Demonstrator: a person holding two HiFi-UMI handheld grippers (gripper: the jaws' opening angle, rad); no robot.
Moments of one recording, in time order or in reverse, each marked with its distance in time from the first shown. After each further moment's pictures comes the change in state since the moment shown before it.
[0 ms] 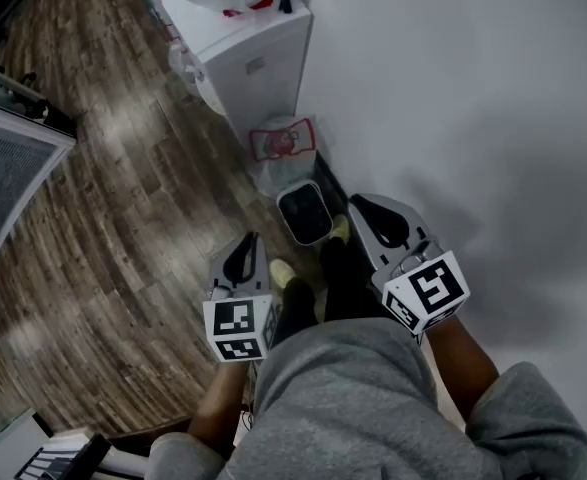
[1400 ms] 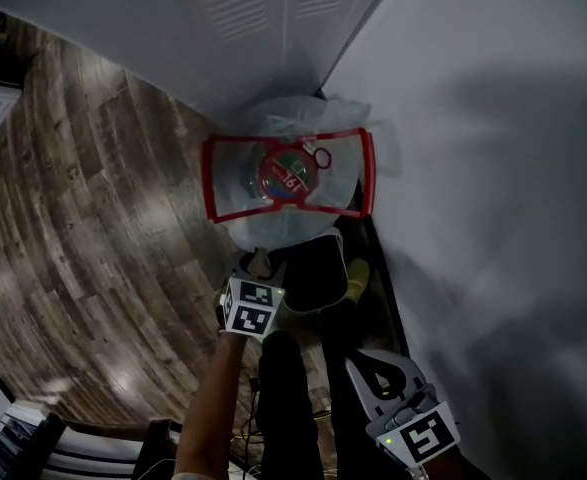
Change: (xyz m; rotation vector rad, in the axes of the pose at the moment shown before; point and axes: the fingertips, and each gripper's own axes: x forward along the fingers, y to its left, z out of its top) left arm 0.444 0.094 -0.414 0.066 0.493 -0.108; right arm 0.162 -0.061 -0.392 0.273 0.415 0.191
